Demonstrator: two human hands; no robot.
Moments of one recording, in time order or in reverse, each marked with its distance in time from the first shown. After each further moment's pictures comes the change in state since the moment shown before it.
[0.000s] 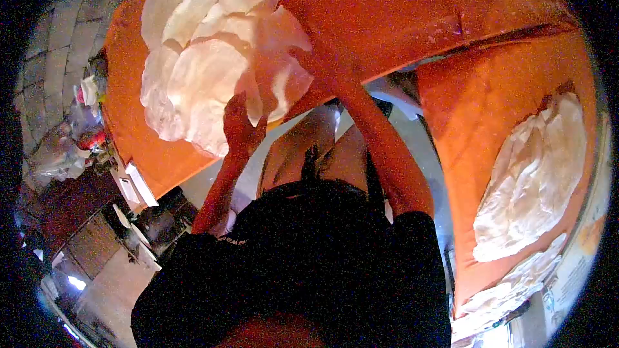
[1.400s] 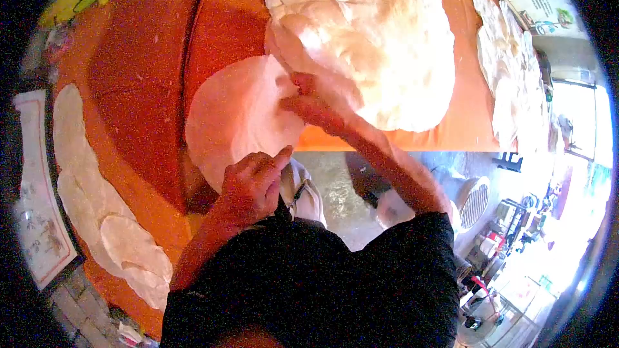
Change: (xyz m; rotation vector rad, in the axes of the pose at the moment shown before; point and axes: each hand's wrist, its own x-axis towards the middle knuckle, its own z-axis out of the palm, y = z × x) left_hand -0.020 0.409 -0.056 -0.648 -0.646 1.367; right_hand -0.339 0.006 -0.322 0.287 0.550 0.417
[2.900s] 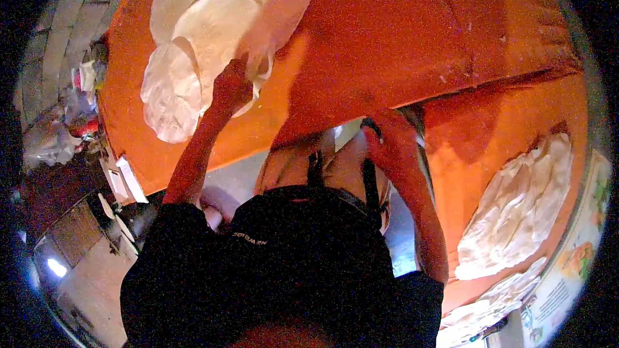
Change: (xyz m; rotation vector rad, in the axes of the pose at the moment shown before) left_hand -0.442 -0.181 -0.091 0.616 0.412 -1.286; right_hand 0.076 0.009 0.328 -0.670 -0.464 -0.773
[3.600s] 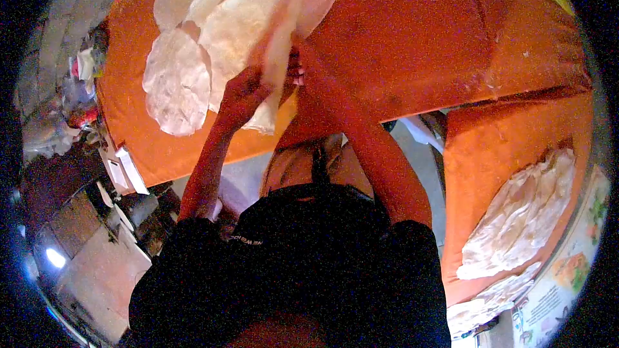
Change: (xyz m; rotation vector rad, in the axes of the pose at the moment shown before) left_hand -0.030 0.014 -0.037 -1.261 -0.150 -0.301; right_hand 0.153 -0.024 0.193 1.398 -0.215 0.574
